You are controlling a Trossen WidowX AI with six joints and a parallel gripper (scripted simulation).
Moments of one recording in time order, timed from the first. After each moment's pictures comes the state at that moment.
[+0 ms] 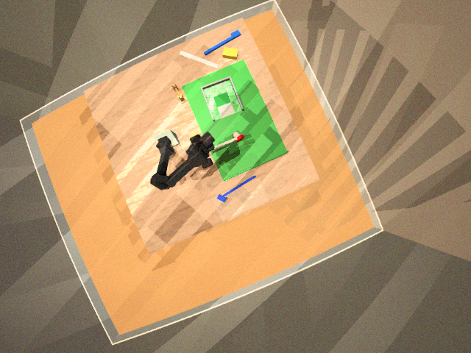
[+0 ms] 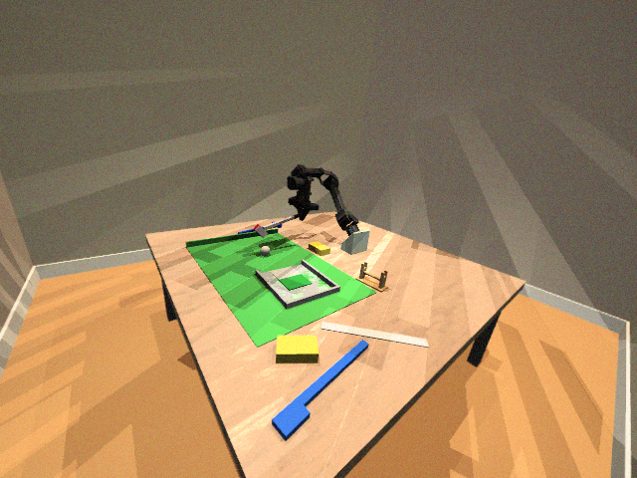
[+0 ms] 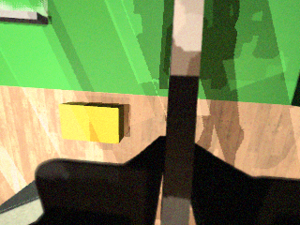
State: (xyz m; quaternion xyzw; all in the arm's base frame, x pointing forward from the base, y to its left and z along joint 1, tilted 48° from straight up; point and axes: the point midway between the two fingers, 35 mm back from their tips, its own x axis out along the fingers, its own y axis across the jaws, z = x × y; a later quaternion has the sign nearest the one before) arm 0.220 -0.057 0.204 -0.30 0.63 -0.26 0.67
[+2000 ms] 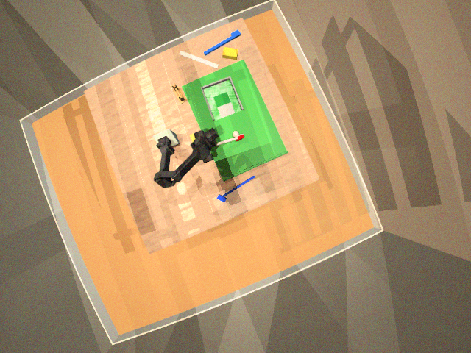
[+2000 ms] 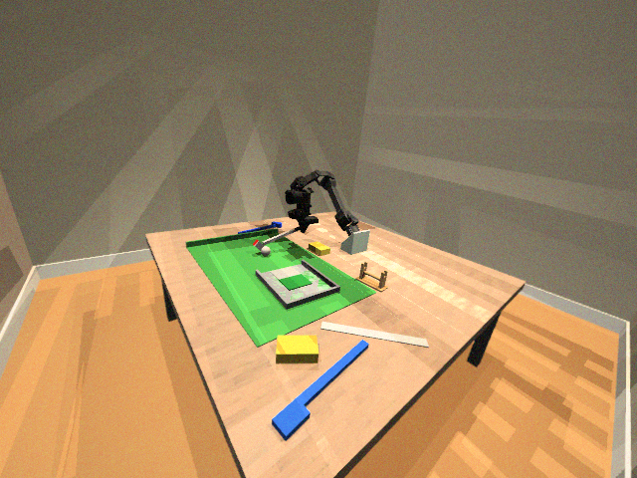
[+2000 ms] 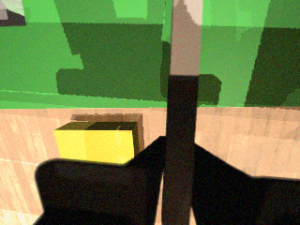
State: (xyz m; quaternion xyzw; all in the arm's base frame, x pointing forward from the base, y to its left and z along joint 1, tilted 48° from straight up) arm 0.234 -0.075 0.143 -0.26 0.64 -0.30 0.66
